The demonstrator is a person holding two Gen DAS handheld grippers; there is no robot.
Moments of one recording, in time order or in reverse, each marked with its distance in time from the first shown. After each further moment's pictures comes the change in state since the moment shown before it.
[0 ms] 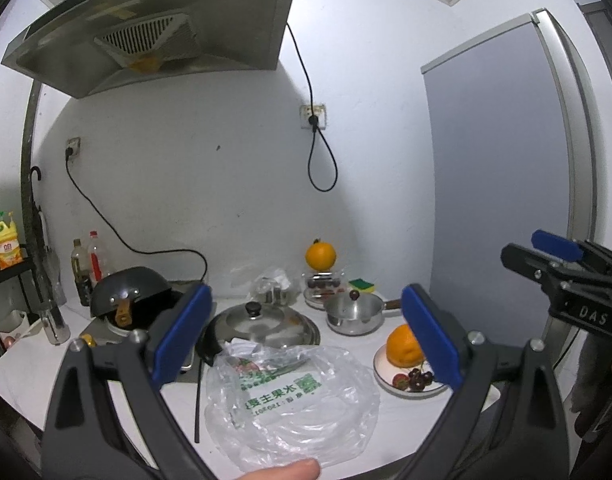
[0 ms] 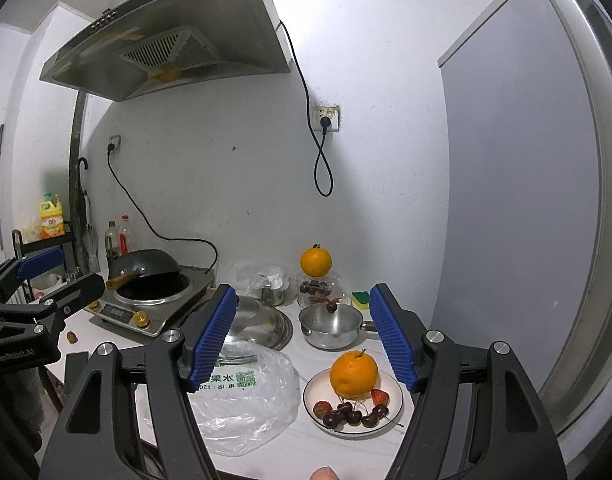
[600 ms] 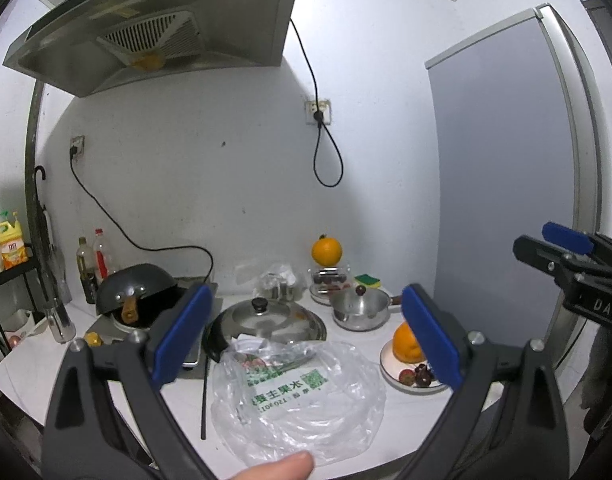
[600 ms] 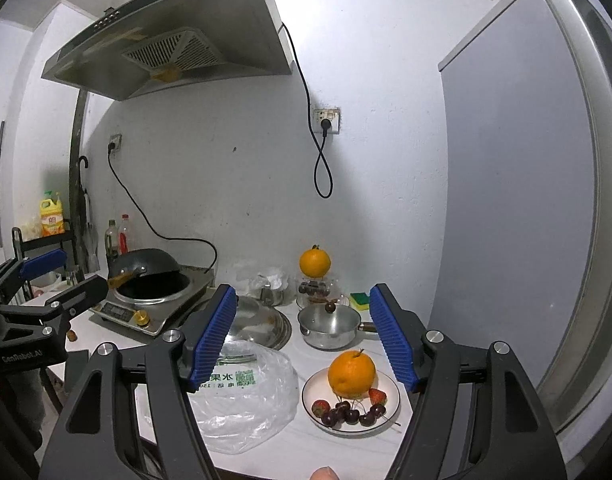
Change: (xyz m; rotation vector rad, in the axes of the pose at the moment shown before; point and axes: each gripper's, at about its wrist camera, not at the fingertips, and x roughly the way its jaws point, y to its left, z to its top) left arm 0.001 0.002 -0.001 0.006 0.017 0.019; right arm -0.002 0.000 0.002 -0.003 0.001 -0.003
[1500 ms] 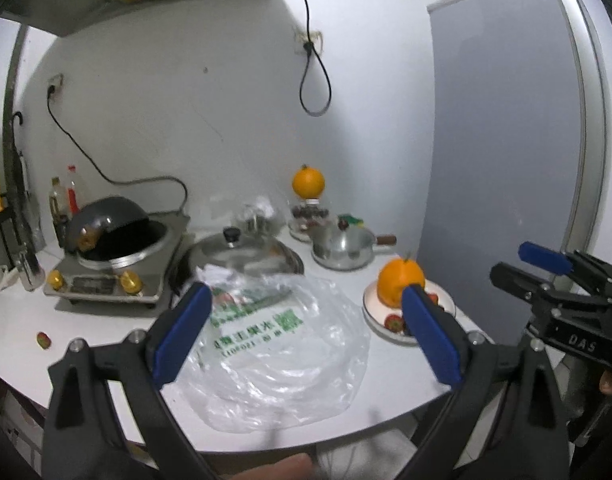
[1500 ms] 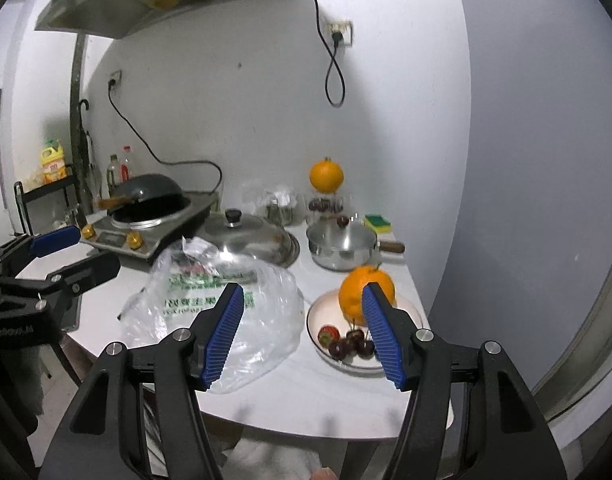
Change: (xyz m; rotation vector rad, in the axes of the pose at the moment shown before) left arm 0.046 -0.012 -0.060 -0.051 0.184 -0.065; right arm 0.042 -0.002 -0.070 -0.019 0.210 0.052
